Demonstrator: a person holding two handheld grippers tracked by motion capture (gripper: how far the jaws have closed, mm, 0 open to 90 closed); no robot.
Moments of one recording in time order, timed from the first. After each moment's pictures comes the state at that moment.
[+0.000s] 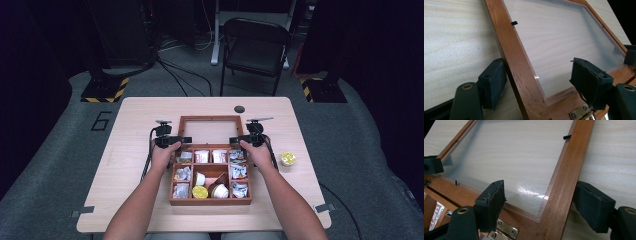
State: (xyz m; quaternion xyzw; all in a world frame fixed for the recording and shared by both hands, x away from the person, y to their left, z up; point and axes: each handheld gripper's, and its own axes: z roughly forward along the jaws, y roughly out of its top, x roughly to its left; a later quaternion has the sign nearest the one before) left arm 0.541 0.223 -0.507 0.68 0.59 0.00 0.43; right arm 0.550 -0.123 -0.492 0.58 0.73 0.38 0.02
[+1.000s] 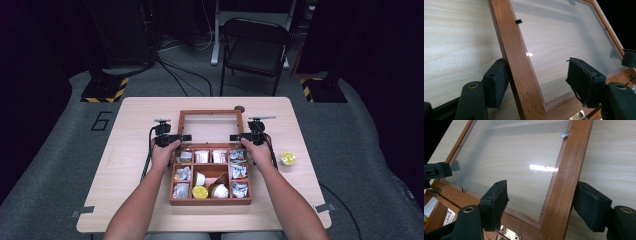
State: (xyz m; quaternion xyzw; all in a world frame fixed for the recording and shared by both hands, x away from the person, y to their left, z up) left arm 0.542 0.224 -0.502 0.66 0.59 0.01 0.46; right arm 0.552 -0.126 -0.487 0.58 0.71 0.41 0.01
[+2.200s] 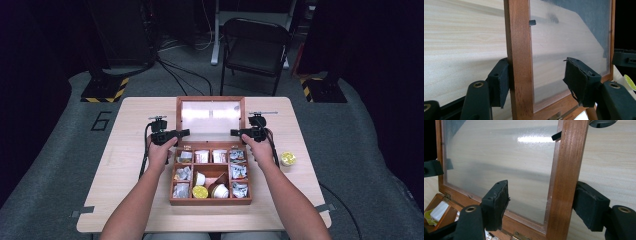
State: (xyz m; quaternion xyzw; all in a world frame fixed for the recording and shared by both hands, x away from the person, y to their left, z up) left arm 0.532 0.231 -0.475 0.66 0.56 0.04 0.50; right arm 0.546 -0.124 -0.459 0.55 0.71 0.42 0.06
